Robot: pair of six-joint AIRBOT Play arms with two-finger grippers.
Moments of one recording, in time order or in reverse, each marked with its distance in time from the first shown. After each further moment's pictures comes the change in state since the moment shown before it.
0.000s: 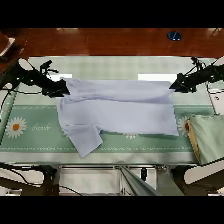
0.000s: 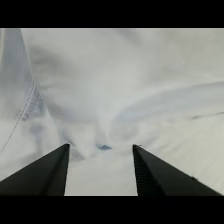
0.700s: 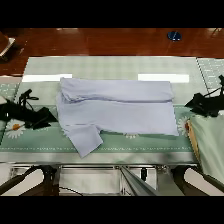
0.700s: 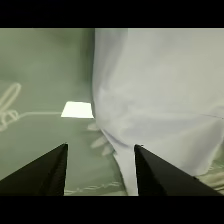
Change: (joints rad) left arm 0.294 0.513 -0.660 -0.073 -0.067 0.084; right arm -0.156 0.663 -0.682 -0.069 -0.166 0.064
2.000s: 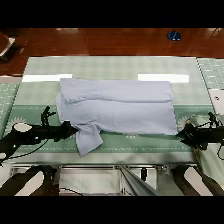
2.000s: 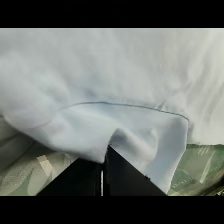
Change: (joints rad) left arm -0.254 0.129 -0.435 -0.422 0.410 0.124; right arm -0.167 0.177 -0.401 -0.047 0.065 0.043
